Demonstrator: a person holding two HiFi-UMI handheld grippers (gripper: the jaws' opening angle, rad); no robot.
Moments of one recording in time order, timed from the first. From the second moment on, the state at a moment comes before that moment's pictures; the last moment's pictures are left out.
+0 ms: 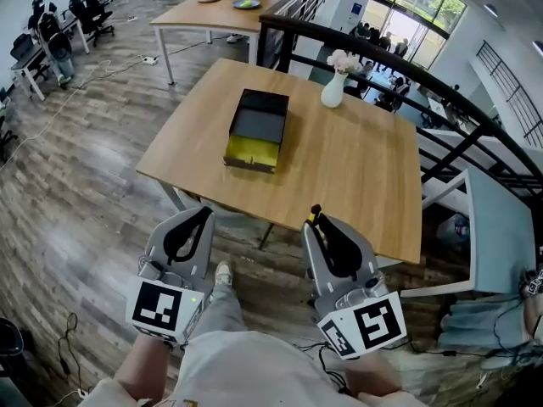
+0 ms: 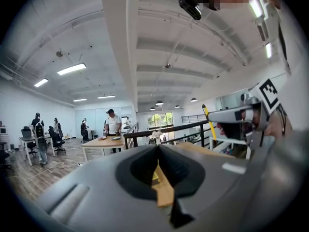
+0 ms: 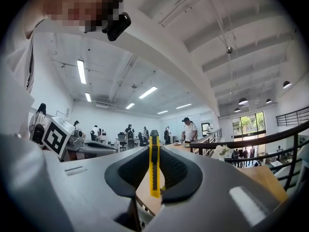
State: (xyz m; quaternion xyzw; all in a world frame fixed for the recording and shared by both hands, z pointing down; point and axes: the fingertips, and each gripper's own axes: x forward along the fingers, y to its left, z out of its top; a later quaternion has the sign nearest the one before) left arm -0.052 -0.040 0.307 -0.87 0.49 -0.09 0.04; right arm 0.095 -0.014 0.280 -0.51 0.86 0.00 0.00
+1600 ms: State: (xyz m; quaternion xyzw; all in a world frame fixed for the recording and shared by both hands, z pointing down) left arm -0.117 -0.346 0.295 -0.91 0.40 -0.09 0.00; right arm 0.015 -0.308 0.261 -0.59 0.80 -0.01 -0.04
